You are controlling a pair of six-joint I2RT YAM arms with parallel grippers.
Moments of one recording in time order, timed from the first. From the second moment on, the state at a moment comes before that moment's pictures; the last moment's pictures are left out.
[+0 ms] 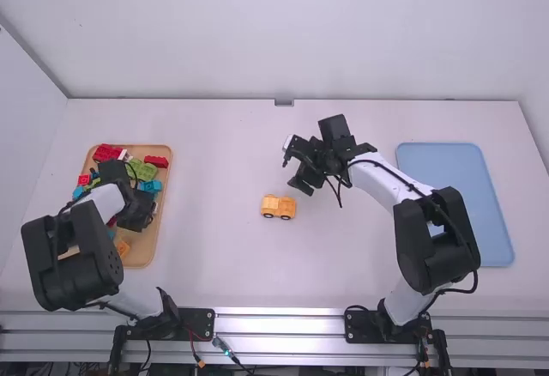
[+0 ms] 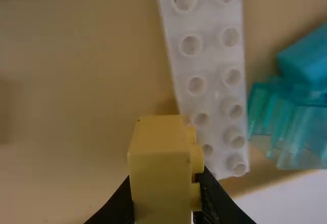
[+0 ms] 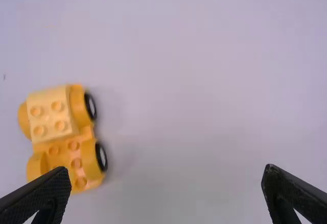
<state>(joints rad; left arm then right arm) 0.46 1.62 0.78 -0.48 0.03 -0.91 0.37 1.78 1.13 -0.36 -0.43 -0.73</state>
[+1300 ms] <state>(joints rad) -0.34 1.39 0.79 0.07 0.14 -0.15 0.30 1.92 1.13 0.30 -0.98 0.34</state>
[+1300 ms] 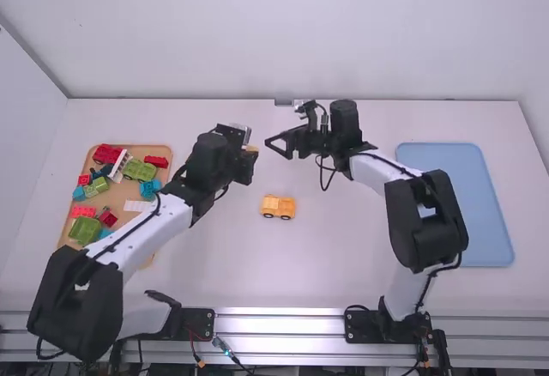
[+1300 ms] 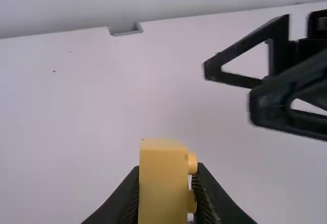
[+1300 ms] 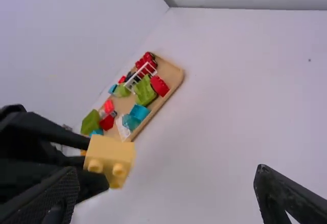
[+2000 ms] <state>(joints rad) -0.35 1.44 0.79 0.15 0.14 -0.20 0.25 1.95 1.13 0.29 -1.03 0.38</state>
